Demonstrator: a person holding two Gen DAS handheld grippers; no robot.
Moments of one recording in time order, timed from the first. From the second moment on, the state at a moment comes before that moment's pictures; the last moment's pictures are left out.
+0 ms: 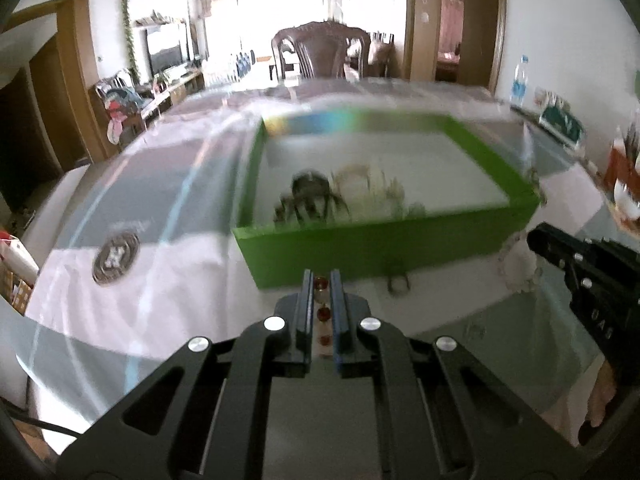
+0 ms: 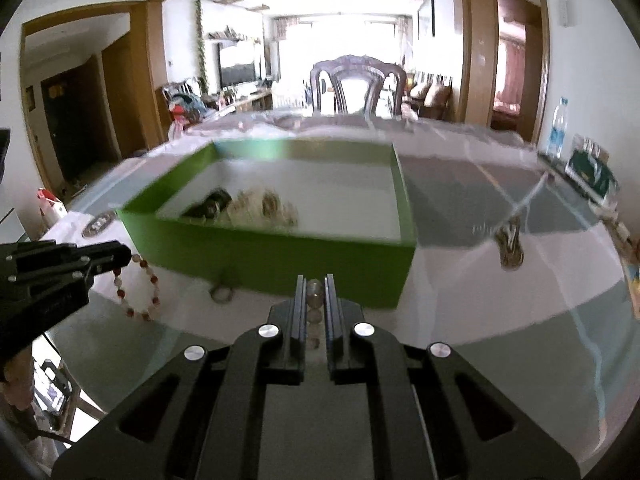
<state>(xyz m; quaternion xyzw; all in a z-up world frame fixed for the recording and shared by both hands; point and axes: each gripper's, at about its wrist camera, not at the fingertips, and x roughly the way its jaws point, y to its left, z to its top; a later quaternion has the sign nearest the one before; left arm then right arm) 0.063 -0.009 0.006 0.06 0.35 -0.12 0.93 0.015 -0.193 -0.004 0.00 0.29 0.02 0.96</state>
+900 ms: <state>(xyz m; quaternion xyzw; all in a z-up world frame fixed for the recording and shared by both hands) 0.164 -0.003 0.030 0.00 0.35 -0.12 0.93 0.093 -0.188 0.024 0.01 0.27 0.01 0.96</state>
